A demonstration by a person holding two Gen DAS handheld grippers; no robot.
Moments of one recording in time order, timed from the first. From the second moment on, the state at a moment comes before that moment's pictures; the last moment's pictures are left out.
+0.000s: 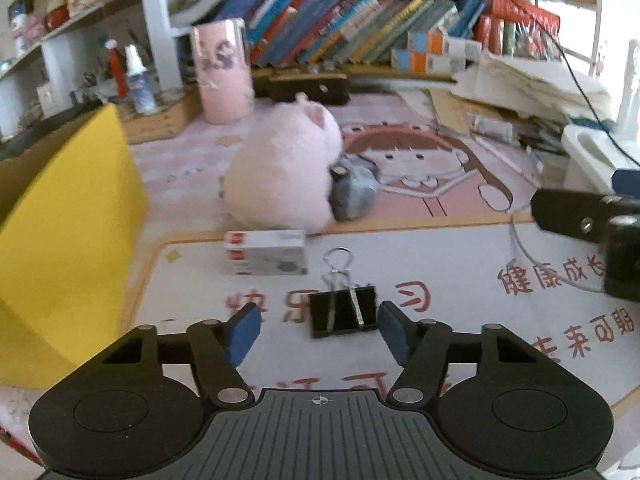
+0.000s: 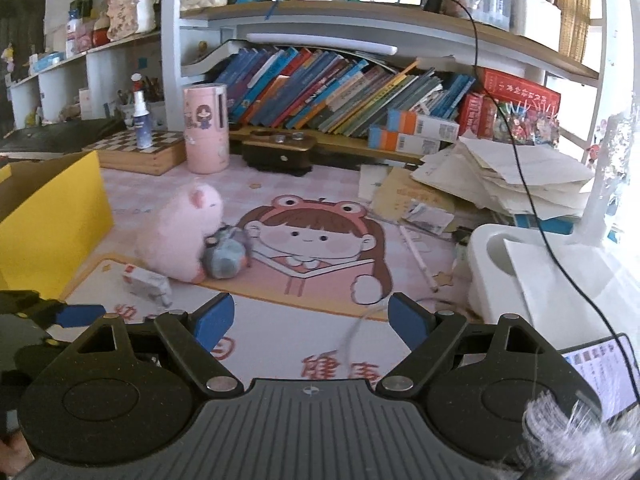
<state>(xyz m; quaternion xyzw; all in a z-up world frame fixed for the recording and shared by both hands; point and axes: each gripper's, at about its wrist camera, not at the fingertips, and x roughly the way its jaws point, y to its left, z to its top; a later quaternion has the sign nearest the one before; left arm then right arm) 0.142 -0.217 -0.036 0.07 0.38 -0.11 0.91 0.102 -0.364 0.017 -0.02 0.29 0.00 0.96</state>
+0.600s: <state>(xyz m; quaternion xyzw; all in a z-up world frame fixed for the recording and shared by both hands) 0.138 -0.182 0.014 0.02 0.30 -0.07 0.95 0.140 -0.359 0.008 0.00 0.31 0.05 0.95</state>
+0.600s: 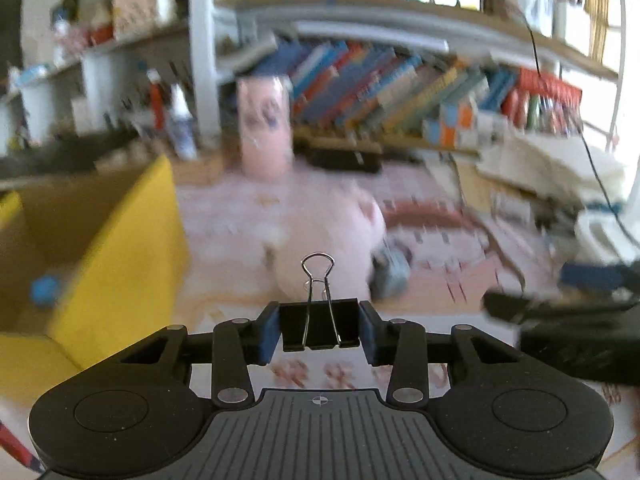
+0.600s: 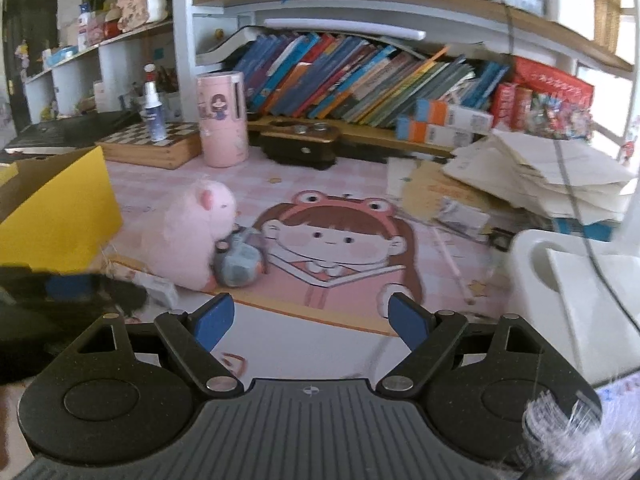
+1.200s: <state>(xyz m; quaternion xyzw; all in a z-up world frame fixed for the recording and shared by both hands) 0.099 -0.112 0.068 0.00 0.22 0.09 0.97 0.201 -0.274 -0.037 -0.08 0.35 0.23 0.91</state>
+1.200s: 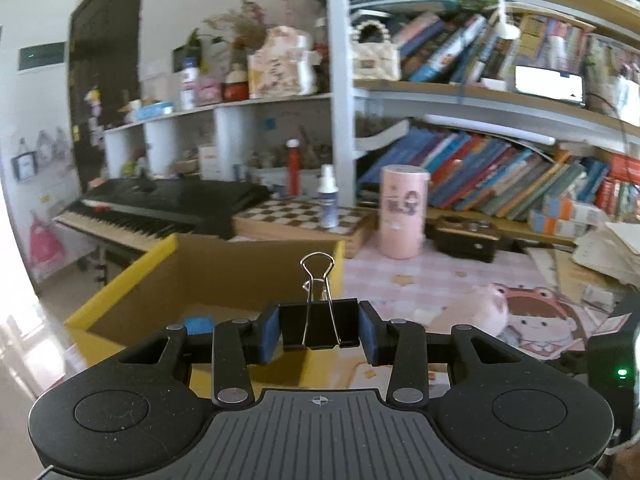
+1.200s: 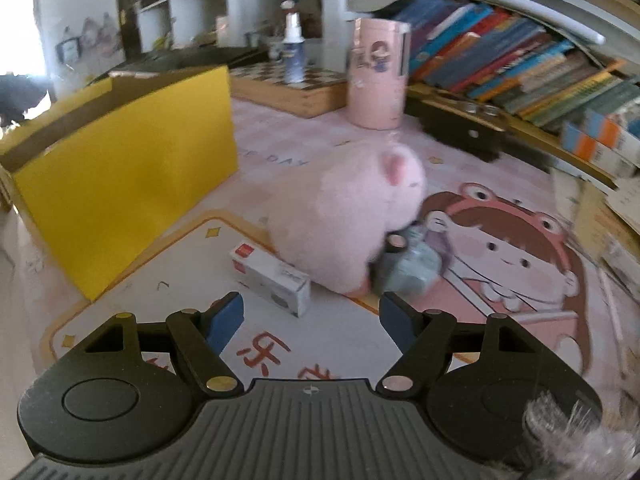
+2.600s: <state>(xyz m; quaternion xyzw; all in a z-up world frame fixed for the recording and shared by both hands) 0.050 -0.057 0.064 -0.02 0.22 0.05 0.97 0.137 -0.247 0.009 -0.01 0.33 0.16 0.93</state>
